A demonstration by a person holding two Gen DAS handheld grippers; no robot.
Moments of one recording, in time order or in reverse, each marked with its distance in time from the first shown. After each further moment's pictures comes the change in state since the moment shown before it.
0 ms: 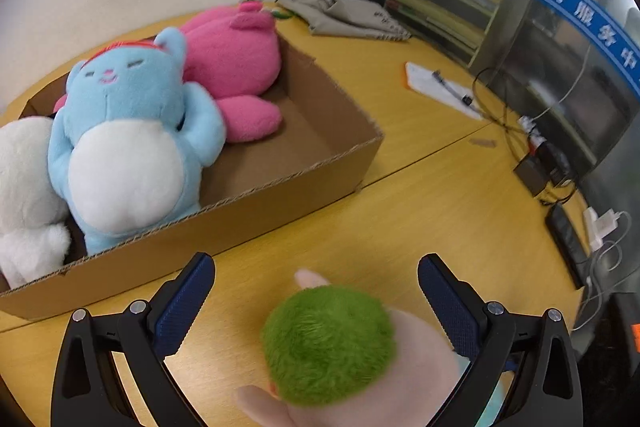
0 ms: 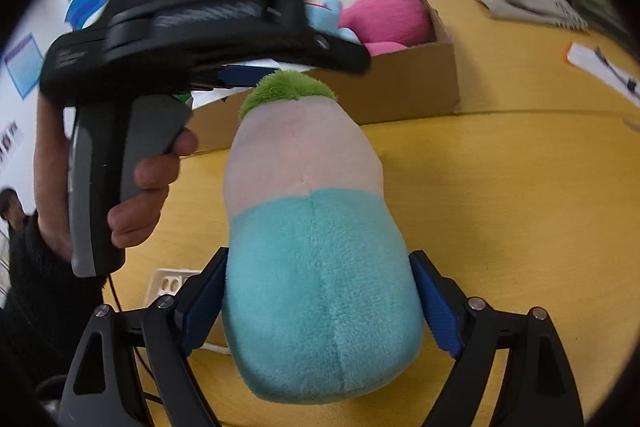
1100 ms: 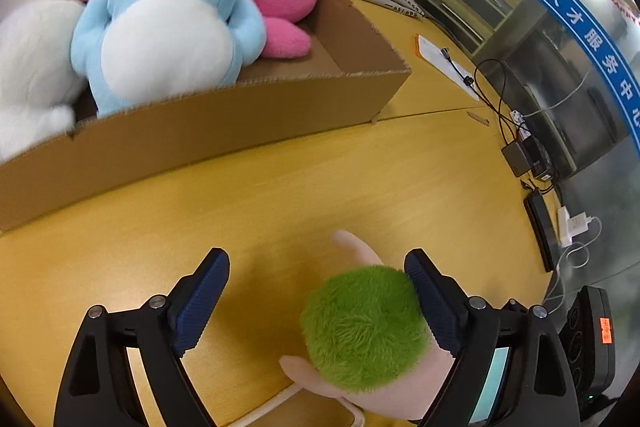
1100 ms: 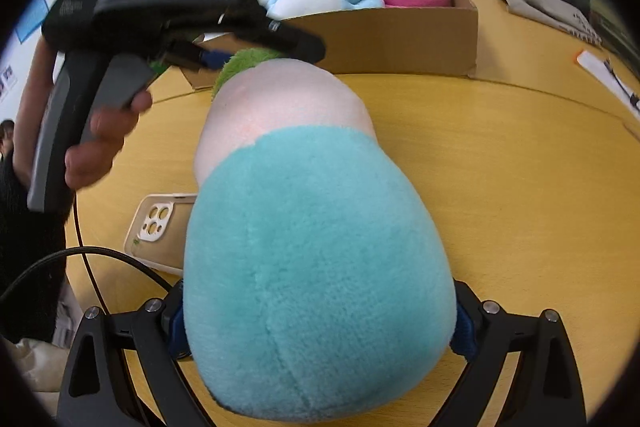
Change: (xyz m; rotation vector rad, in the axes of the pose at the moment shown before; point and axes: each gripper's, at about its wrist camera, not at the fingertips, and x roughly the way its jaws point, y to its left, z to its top) left arm -0.007 0.041 -0.053 -0.163 0.122 -0.151; right arm 0.009 0.010 -0.033 -0.101 0.121 -0.045
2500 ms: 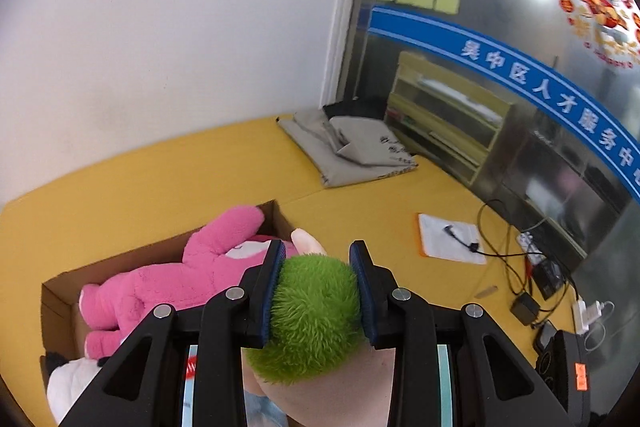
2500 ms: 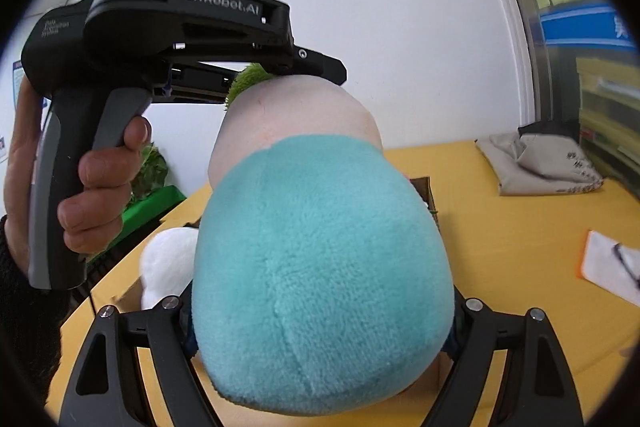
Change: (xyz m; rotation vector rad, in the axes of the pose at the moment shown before) left arm -0.049 -0.040 0.263 0.227 -0.372 0.074; right arm 0.009 -0.059 0.238 0.039 -0.522 -0.048
